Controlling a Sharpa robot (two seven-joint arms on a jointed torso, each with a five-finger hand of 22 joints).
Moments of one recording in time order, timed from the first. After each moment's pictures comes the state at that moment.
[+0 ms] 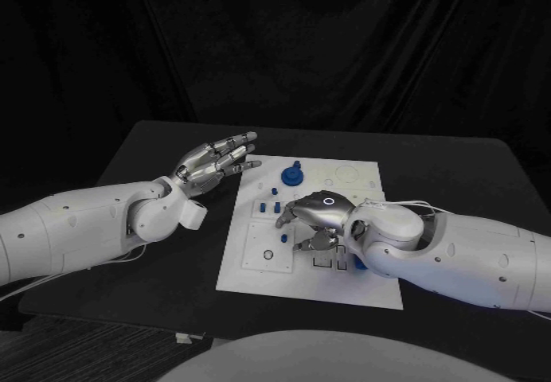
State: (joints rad) left arm 1.16 -0.91 -0.21 1.38 -0.06 0.19 0.65; left_hand 1.52 0.19 -0.21 0.23 0.46 0.43 0.05 0.05 0.05 0.03 0.04 0.23 0.03 0.07 0.15 0.06 0.02 0.20 0.16 0.28 0.08 0.37; right arm 1.15 -0.63 -0.21 1.60 -1.73 -0.25 -0.08; right_hand 1.46 -0.20 0.15 0.24 0.08 0.75 0.06 0.08 0.26 0.53 0.12 0.58 0.36 1.37 0.01 1.26 1.05 0.12 1.31 0.11 0.75 1.30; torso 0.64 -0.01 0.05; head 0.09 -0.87
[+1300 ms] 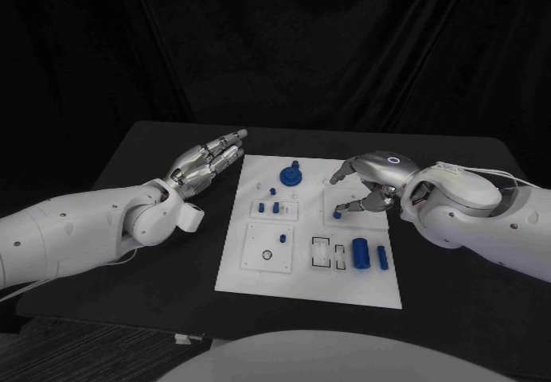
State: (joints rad) left arm 1.14 -0.92 -0.21 1.37 -0.16 0.04 0.67; left_hand 1.31 0.14 -0.25 0.28 0.10 0.30 -0.07 0.04 0.04 0.00 -0.04 0.17 0.03 0.01 0.01 0.01 0.01 0.11 0.01 0.03 0.01 0.00; right arm 1.28 -0.85 -0.21 1.62 -1.64 -0.31 -0.12; right_hand 1.35 -0.24 0.13 0.29 0.12 0.80 0.10 0.10 0.21 0.59 0.13 0.53 0.16 1.46 0.02 1.35 1.16 0.12 1.43 0.11 0.98 1.30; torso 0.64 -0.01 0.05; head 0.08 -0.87
